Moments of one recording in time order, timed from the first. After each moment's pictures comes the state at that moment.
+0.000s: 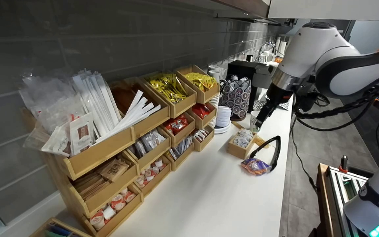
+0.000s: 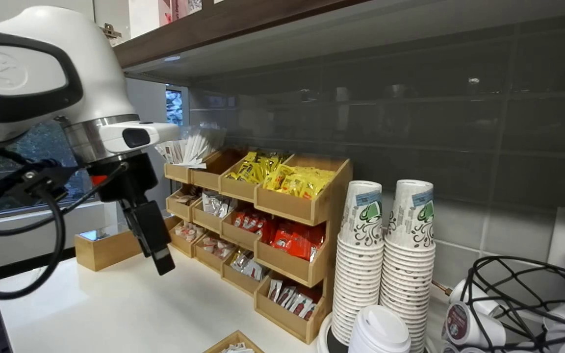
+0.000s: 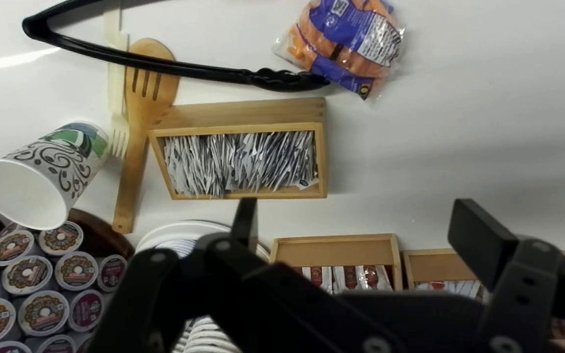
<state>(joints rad) -0.15 -0.56 0.15 -2.74 -0.16 2.41 0.29</state>
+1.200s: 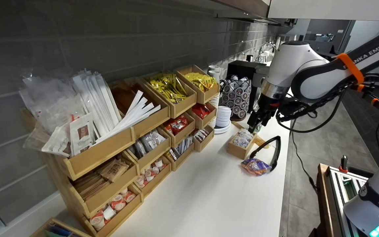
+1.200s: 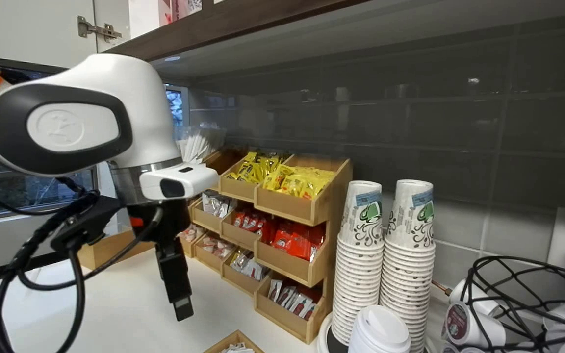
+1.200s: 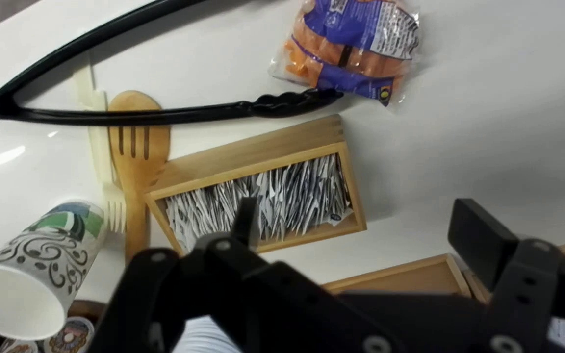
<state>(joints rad) -0.19 -0.34 0.07 -2.69 -0.11 2.51 0.36</state>
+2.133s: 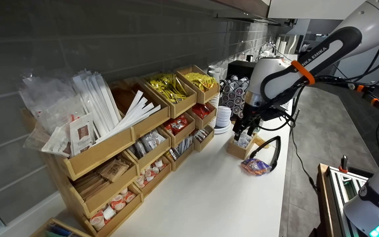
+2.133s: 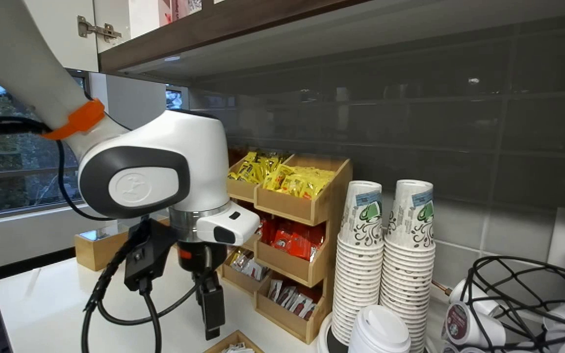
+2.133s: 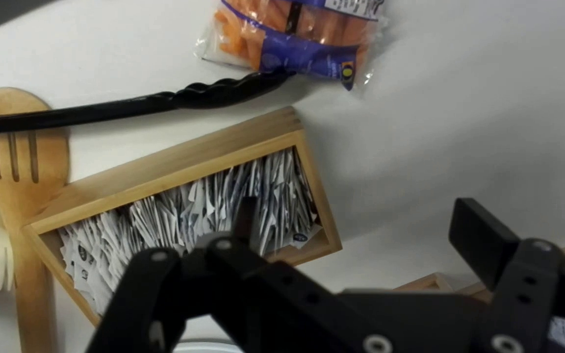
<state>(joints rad) -0.10 -0.04 -0.04 -2.53 0.14 2.58 0.16</state>
